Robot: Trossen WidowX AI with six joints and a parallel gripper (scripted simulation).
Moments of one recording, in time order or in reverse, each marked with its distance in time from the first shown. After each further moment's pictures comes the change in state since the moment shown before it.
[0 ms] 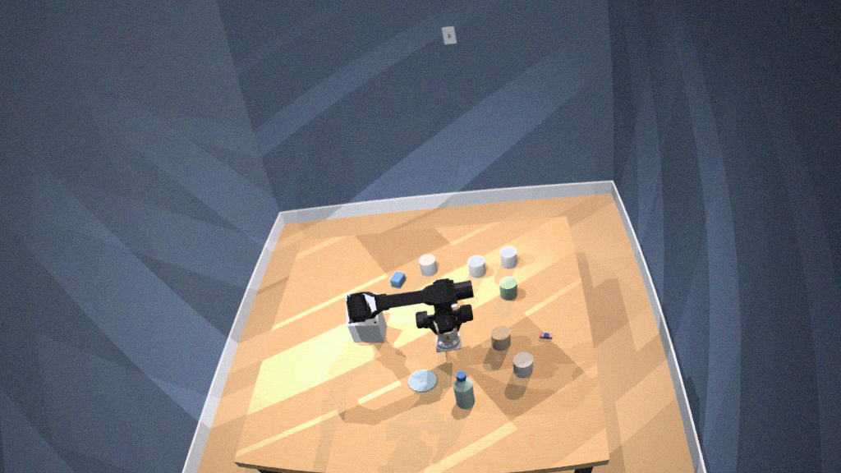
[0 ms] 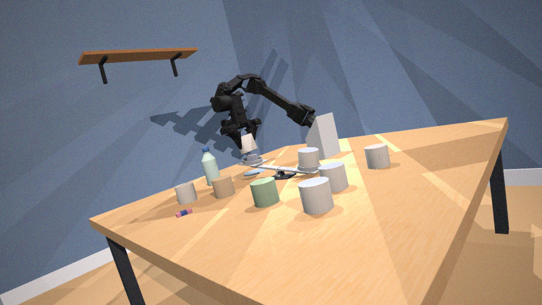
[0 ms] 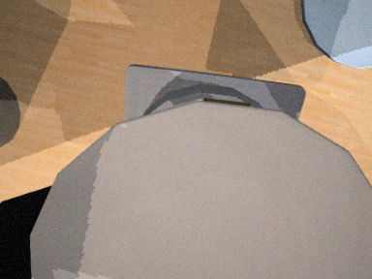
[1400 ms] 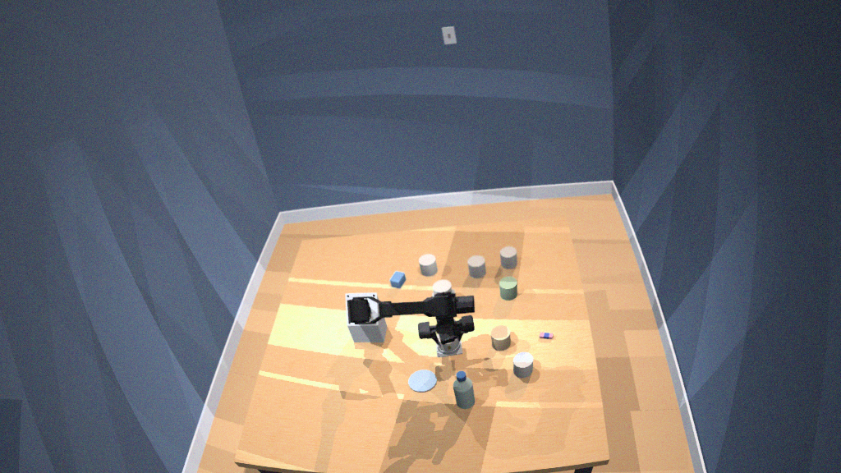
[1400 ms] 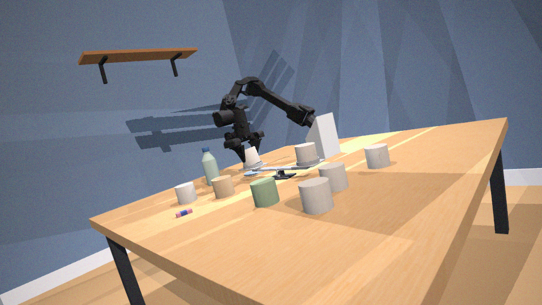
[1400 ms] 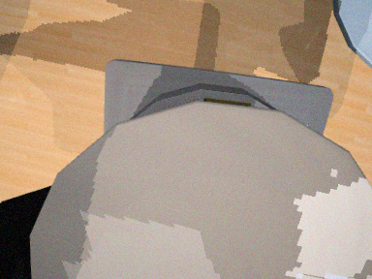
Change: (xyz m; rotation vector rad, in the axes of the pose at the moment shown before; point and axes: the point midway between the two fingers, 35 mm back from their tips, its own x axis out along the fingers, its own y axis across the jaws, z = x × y) arm 0.053 0.000 0.001 -0.001 -0.006 -0.001
